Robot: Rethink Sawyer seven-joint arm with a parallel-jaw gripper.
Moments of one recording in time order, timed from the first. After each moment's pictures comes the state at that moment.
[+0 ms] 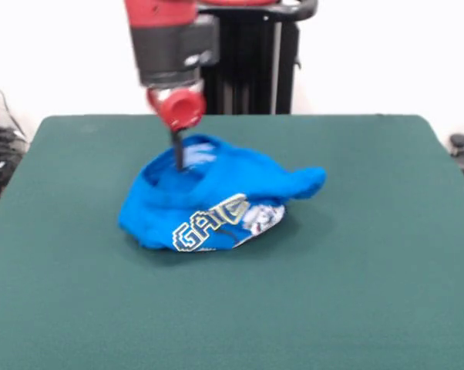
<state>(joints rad) -0.66 -0.63 0.20 2.07 0.07 -0.04 2.27</state>
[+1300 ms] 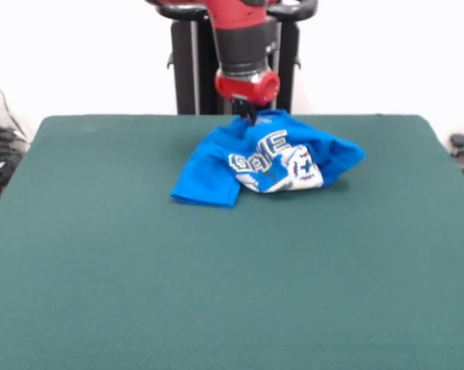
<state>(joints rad) -0.52 -0.55 0.09 2.28 -0.26 -0.19 2.27</state>
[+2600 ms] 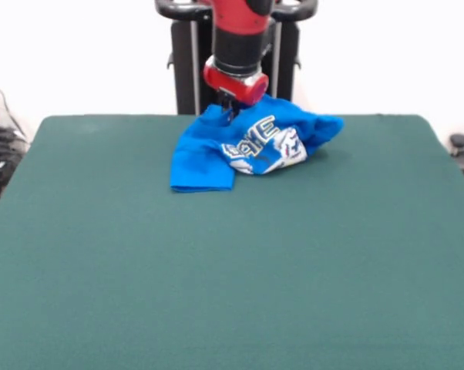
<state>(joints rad) -0.23 -0.56 -0.14 2.12 -0.18 0.08 2.27</state>
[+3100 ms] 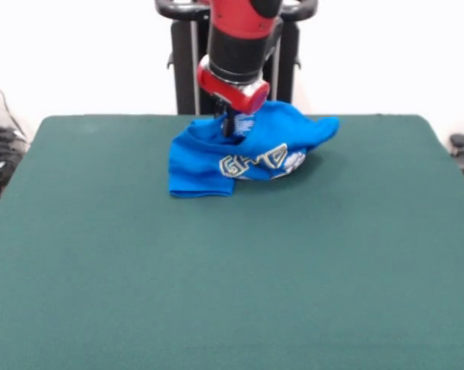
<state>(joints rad) -0.15 -0.60 -0.17 1.85 -0.12 0.46 2.27</state>
